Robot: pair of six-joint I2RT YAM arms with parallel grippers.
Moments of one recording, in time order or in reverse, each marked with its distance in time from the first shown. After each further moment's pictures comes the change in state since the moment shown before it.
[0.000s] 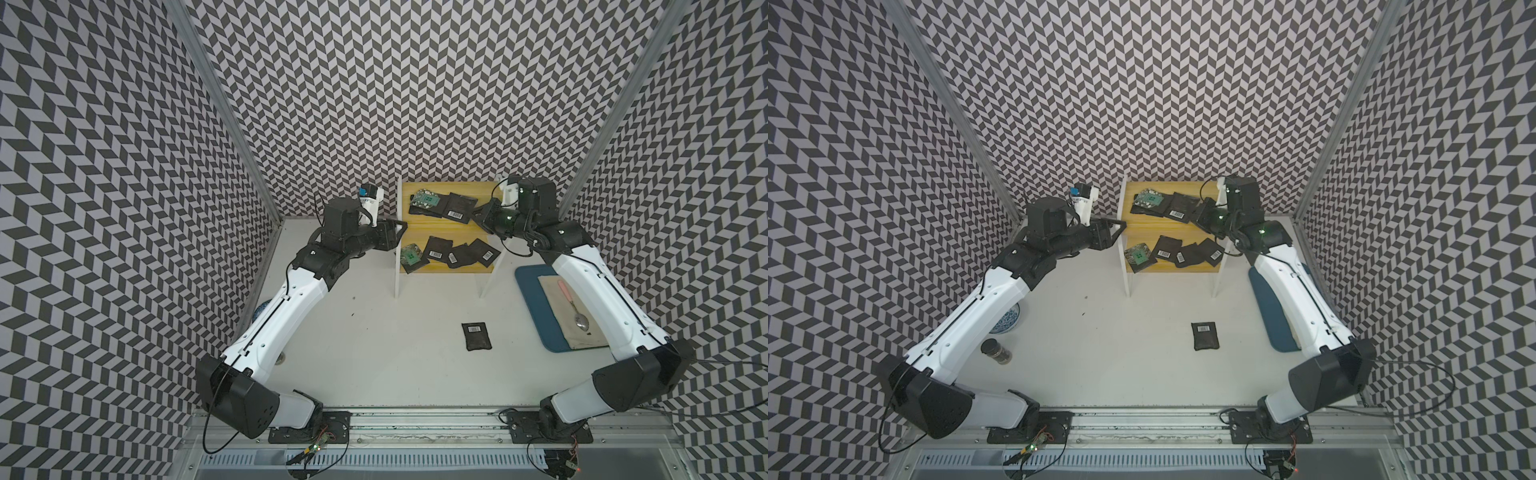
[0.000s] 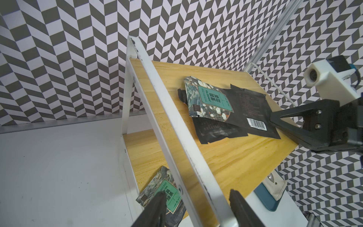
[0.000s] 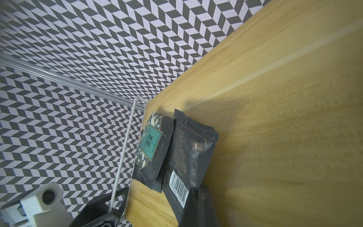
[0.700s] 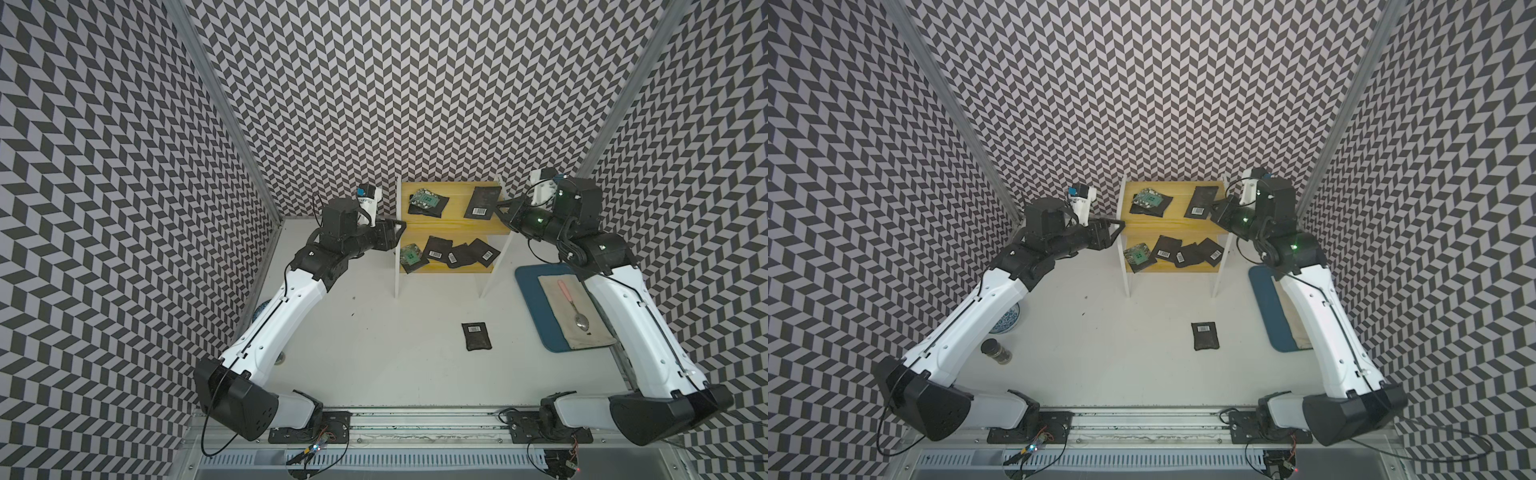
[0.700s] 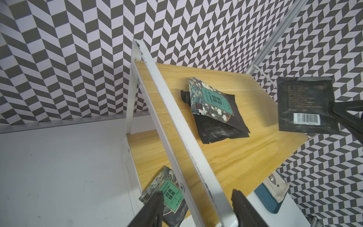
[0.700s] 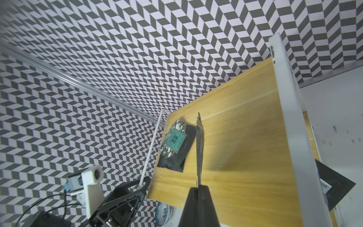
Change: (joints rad) left arm 0.001 -0.024 -0.009 -0.004 -0.008 -0.003; right arm -0.058 -0.198 -0.036 -0.021 -0.039 -0.066
